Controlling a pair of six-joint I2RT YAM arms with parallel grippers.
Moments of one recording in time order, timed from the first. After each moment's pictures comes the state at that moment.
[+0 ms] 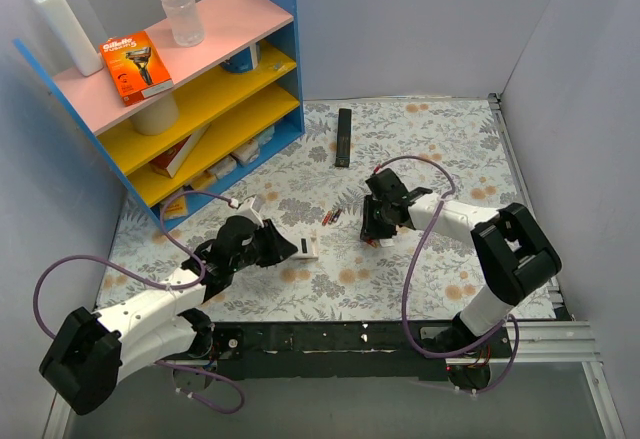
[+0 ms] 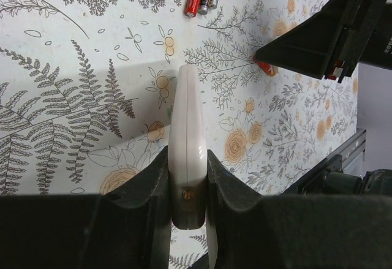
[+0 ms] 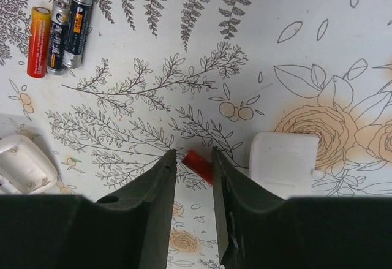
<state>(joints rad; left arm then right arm) -0.66 0.95 0.36 0.03 0.07 -0.84 0.61 1.61 0.87 -0.34 -0.06 0.63</state>
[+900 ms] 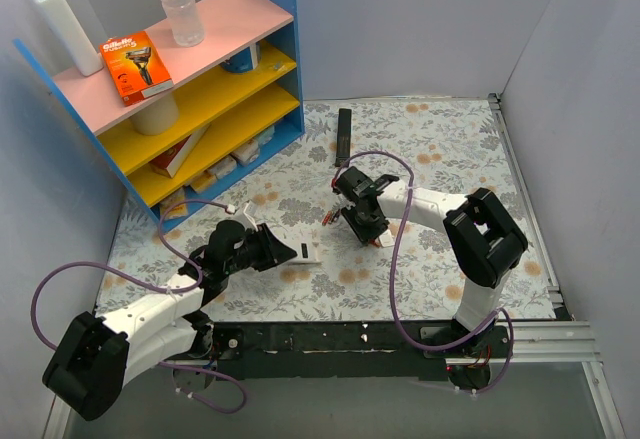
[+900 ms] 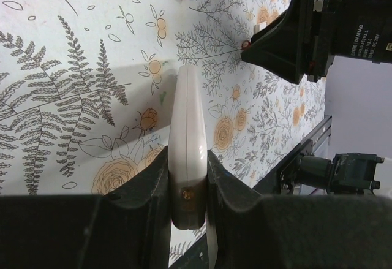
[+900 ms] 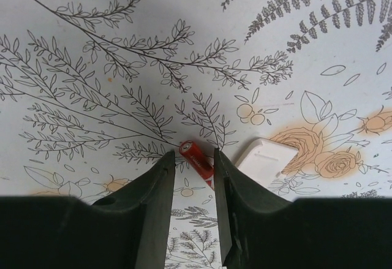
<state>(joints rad) -0.55 0.93 0.26 0.16 0.27 -0.89 0.76 1.80 1.16 -0.70 0.11 0.16</state>
